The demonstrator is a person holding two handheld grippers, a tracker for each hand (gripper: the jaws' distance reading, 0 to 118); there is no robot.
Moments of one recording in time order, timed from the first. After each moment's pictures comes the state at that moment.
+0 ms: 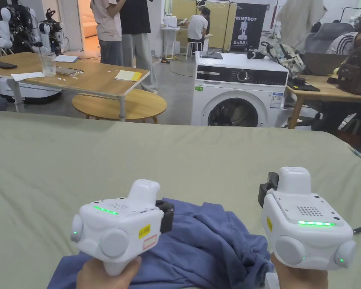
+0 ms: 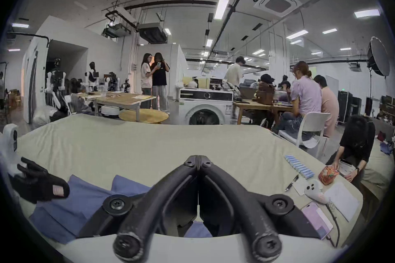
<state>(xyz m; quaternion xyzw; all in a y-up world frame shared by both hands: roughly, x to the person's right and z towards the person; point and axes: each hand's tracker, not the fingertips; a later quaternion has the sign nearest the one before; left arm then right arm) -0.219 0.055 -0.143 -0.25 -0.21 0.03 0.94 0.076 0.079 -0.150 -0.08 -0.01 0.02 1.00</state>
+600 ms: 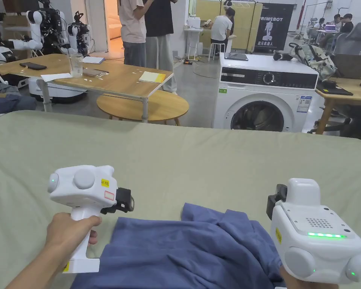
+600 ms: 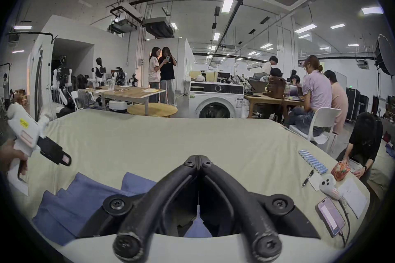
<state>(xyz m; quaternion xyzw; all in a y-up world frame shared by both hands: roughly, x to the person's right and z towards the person) -0.368 0.015 -0.278 -0.46 -0.07 0.14 0.87 0.051 0.065 -0.172 -0.11 0.02 0.02 0.99</state>
